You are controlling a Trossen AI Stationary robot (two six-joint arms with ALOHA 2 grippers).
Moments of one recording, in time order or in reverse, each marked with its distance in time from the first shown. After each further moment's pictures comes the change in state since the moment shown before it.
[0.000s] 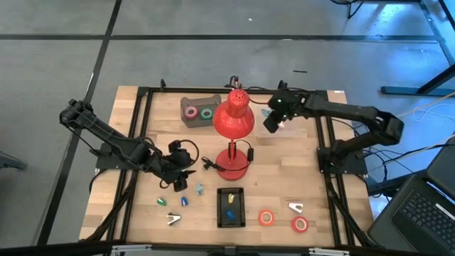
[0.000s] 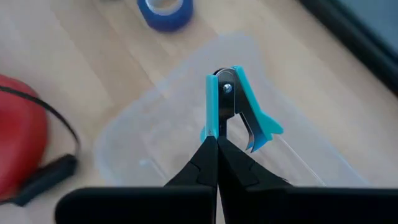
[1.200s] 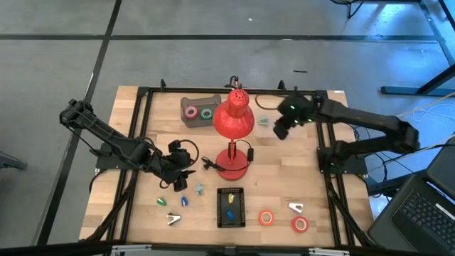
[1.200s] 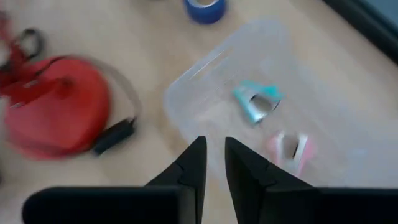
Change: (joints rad) left arm -0.001 0.000 0.000 -0.004 -0.005 -0.007; right arm 0.124 -0.270 0.000 -0.215 -0.016 0.129
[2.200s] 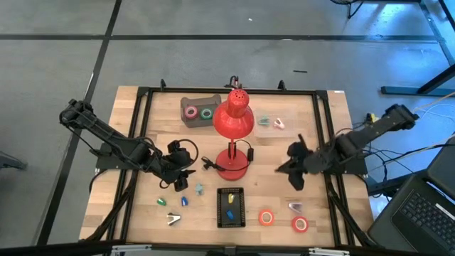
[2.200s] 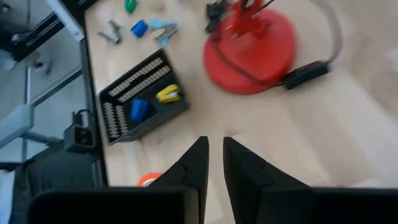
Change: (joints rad) left arm 0.000 0.000 0.000 0.000 -0.003 -0.057; right arm 0.913 -0.092 -0.009 0.063 0.301 0.655
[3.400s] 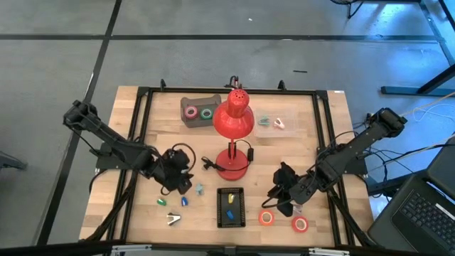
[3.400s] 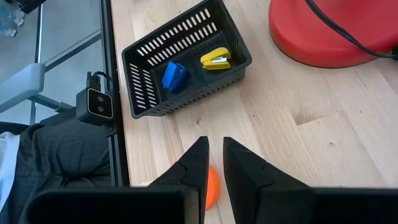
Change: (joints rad) left arm -0.054 0.077 0.000 -0.076 0.054 -0.466; right arm 0.139 0.304 0.000 0.275 -0.006 0.030
